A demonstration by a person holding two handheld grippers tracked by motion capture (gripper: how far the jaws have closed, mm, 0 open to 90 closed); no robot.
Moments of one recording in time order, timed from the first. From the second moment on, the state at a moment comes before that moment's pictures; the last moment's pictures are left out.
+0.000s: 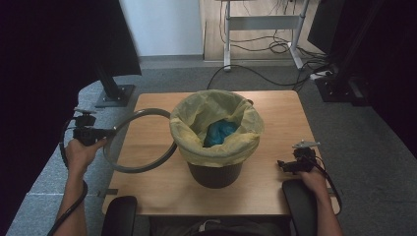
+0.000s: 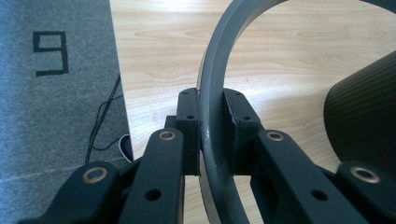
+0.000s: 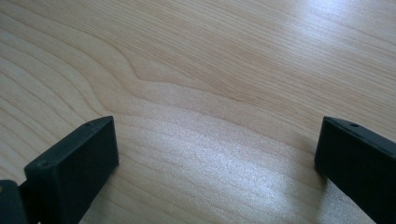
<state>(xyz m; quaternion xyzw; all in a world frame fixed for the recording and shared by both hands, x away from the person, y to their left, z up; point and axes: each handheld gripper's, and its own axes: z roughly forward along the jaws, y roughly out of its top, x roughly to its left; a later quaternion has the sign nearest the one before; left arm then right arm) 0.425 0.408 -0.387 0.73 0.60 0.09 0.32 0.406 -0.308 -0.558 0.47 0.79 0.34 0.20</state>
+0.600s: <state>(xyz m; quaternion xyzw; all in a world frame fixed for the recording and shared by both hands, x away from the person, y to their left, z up) 0.432 0.404 -0.431 0.72 0.61 0.09 0.31 0.407 -0.308 -0.558 0.47 0.79 0.34 0.20</state>
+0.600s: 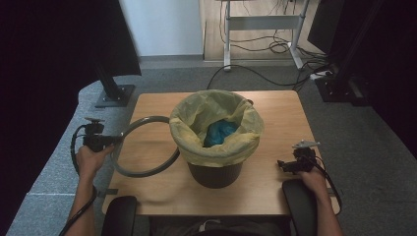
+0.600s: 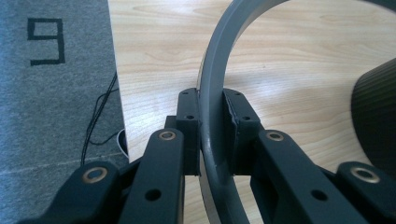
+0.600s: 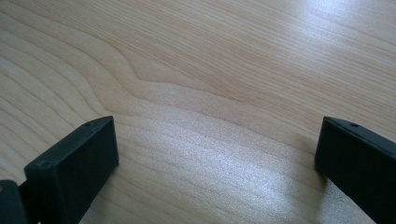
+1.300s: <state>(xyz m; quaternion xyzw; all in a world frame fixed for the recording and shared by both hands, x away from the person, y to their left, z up) 0.443 0.391 -0.483 0.73 0.62 0.10 0.28 0.407 -0.307 -0.558 0.47 0.79 0.34 0.20</state>
